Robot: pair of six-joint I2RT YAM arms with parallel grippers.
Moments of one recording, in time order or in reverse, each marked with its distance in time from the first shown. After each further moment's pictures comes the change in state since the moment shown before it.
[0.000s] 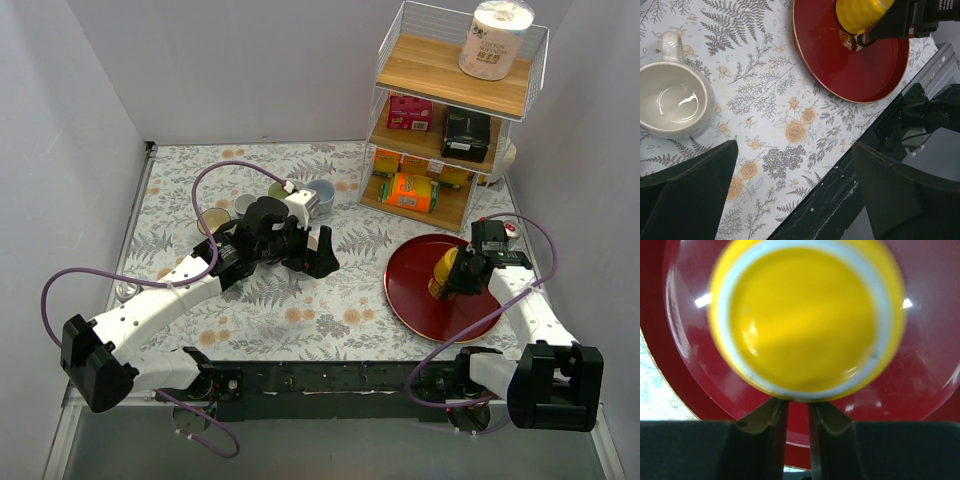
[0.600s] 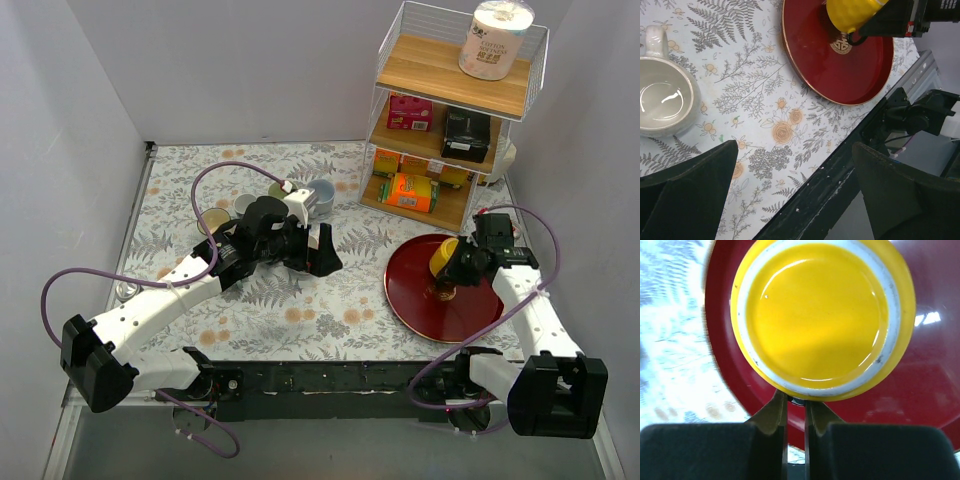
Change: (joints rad) left arm 0.000 -0.001 0.000 0.008 0.020 -0.064; right arm 0.008 -0.031 0.043 -0.004 -0.089 0.016
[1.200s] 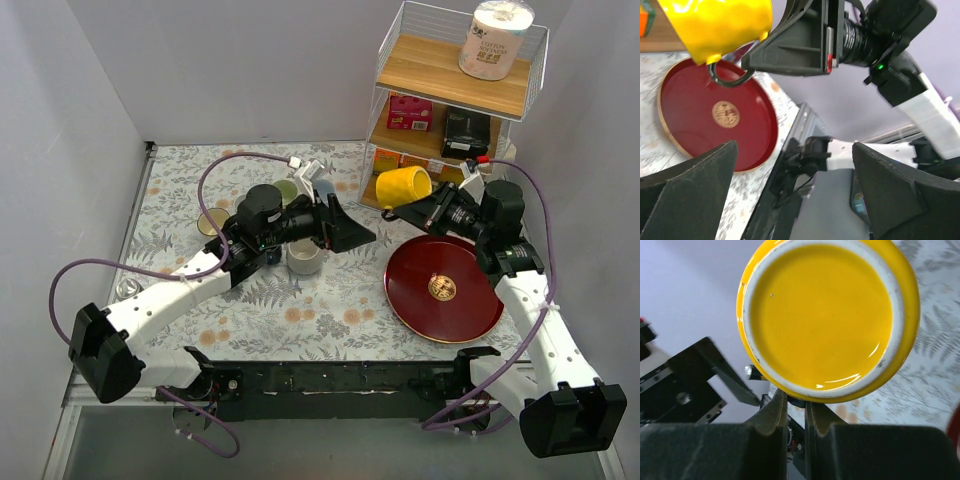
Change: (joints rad) left arm 0.000 0.042 -0.024 0.545 0.254 -0.276; right arm 0.137 -0.097 0.171 0.473 -0.495 0.451
